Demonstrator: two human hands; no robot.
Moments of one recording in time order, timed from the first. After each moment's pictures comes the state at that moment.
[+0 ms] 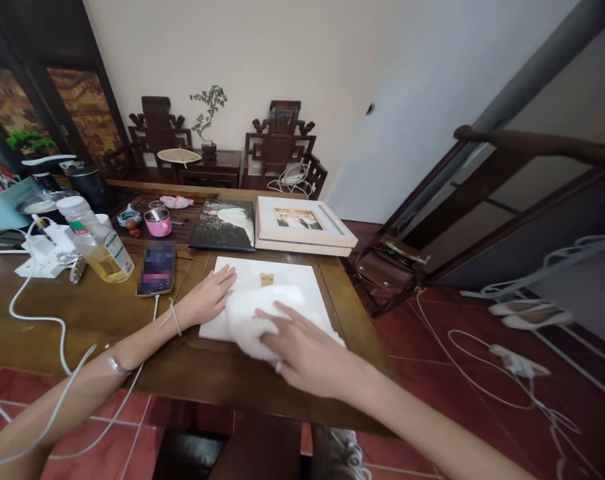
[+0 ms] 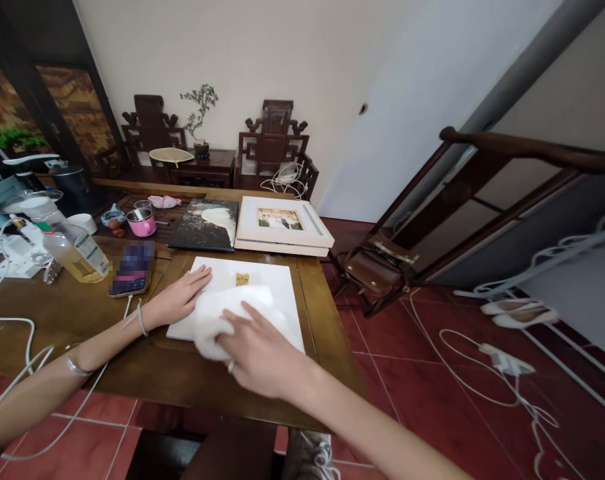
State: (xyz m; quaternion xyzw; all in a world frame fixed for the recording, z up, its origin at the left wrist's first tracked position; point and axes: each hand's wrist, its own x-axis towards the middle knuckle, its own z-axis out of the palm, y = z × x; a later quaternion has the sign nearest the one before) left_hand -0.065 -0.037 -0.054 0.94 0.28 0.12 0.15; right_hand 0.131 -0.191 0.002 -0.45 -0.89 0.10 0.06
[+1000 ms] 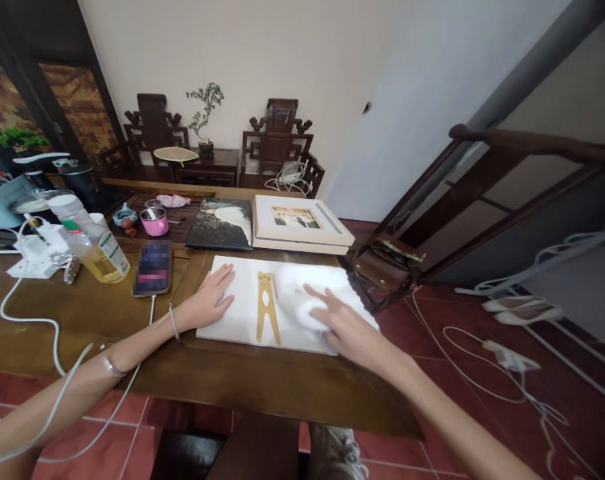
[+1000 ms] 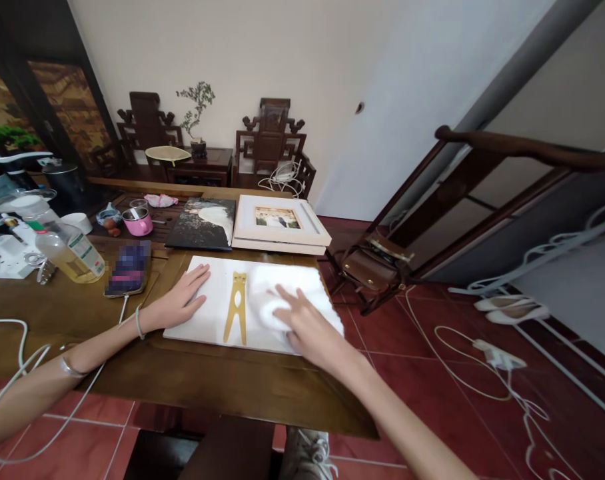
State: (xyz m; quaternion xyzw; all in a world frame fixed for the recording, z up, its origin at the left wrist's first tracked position) left_hand -0.062 -0.047 -0.062 0.93 0.30 0.11 0.15; right_hand 0.212 -0.192 -0.023 -0.57 -0.81 0.04 0.07
